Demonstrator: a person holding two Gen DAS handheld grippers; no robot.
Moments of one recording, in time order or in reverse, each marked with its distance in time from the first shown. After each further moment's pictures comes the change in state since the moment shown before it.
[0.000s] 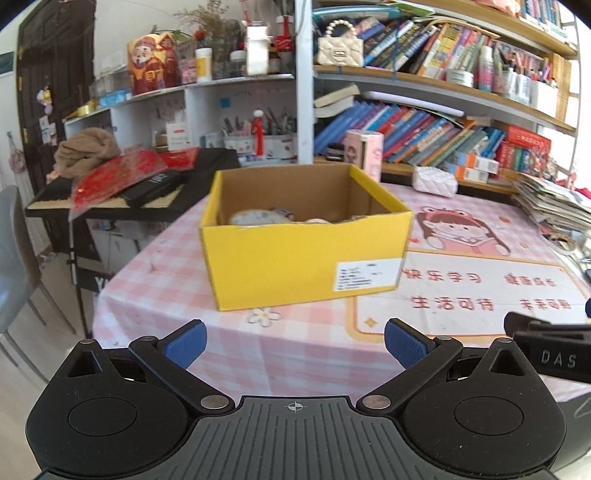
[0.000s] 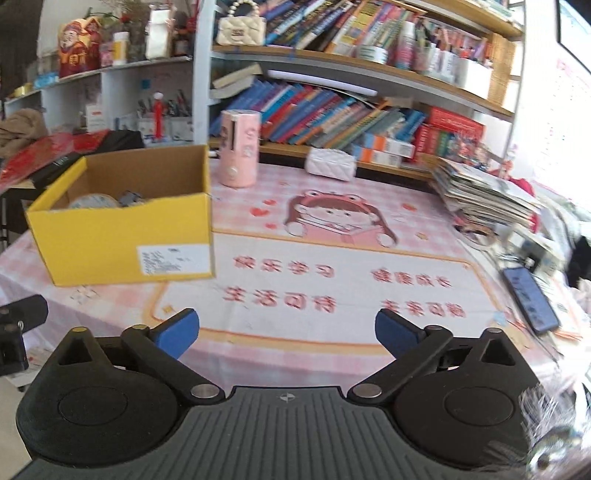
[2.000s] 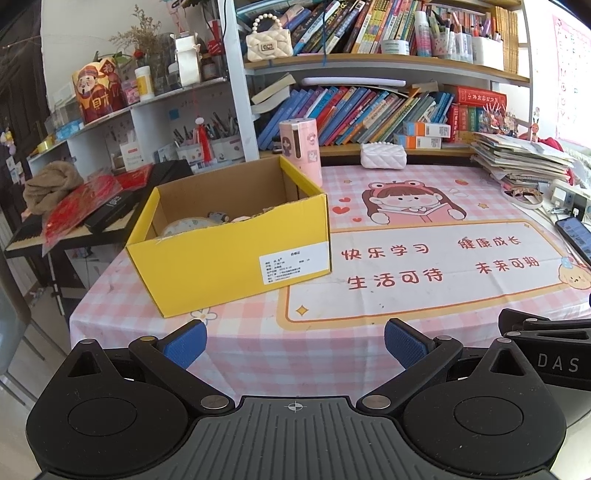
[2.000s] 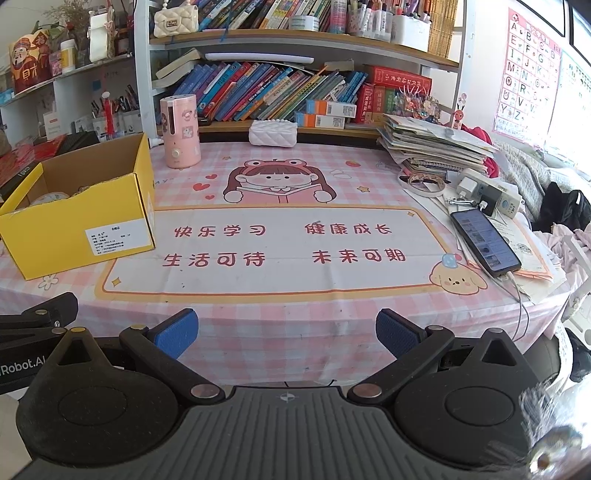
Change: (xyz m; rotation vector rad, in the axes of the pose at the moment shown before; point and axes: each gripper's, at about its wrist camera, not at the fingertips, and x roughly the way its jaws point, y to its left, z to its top) left arm -0.008 -0.076 -0.005 0.157 0.028 -0.025; right arm -0.017 -0.062 -0.024 0.117 0.068 -0.048
